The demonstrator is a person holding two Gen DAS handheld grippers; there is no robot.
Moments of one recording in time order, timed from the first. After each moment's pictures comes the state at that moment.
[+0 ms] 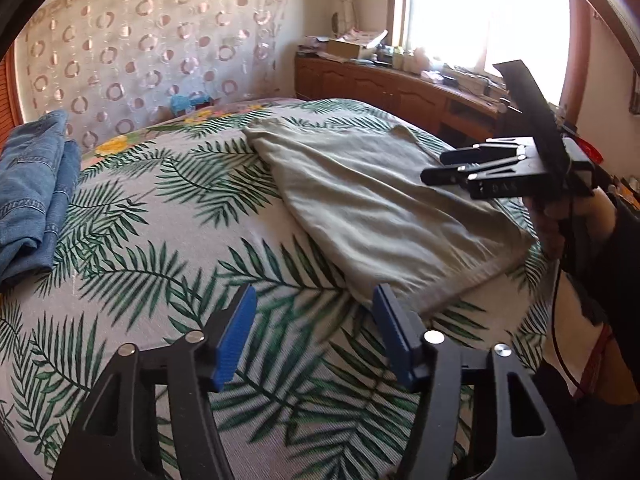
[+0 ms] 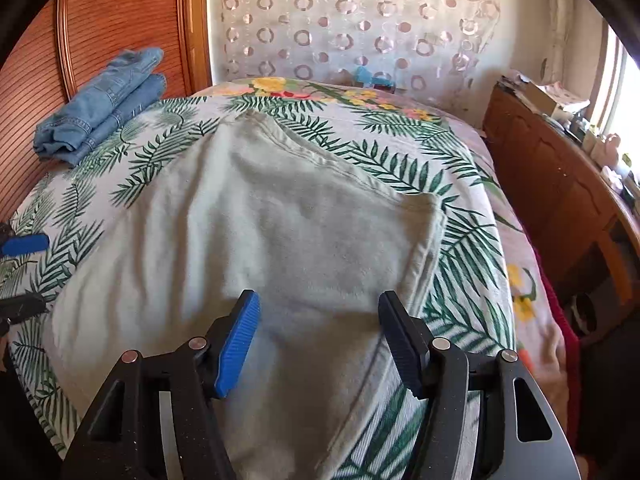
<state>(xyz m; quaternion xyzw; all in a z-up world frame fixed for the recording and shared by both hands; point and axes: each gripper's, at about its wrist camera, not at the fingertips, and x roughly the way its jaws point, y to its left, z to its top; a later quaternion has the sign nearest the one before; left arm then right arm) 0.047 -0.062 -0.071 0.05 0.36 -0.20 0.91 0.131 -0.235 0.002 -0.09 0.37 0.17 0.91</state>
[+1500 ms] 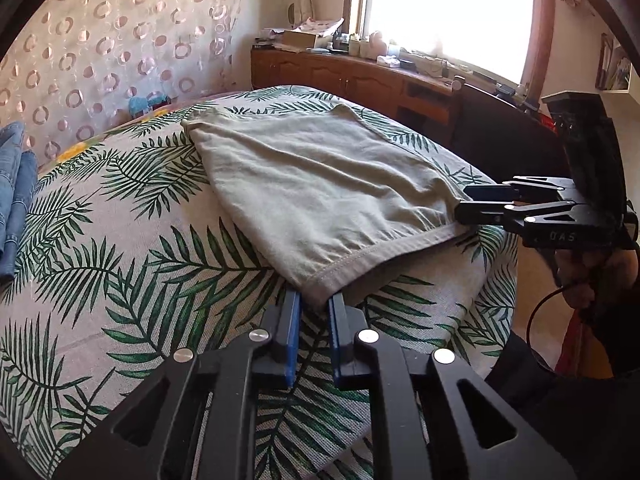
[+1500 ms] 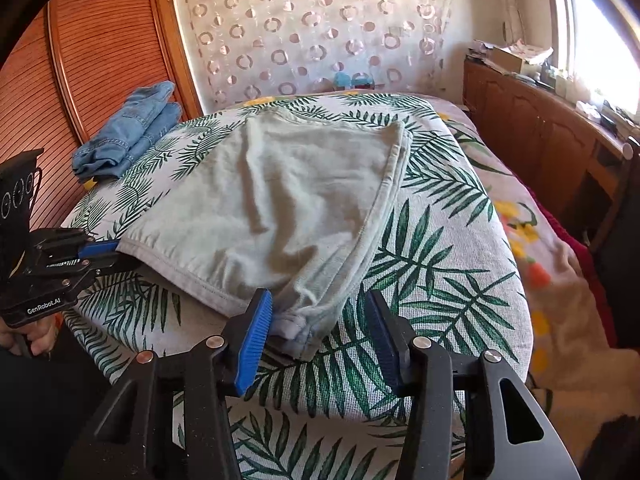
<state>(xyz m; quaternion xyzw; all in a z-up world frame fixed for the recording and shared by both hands) 0.029 -0.094 -0.073 0.07 0.37 -0.27 0.89 0.013 -0.265 -0.007 0.01 0.36 0.15 0.92</state>
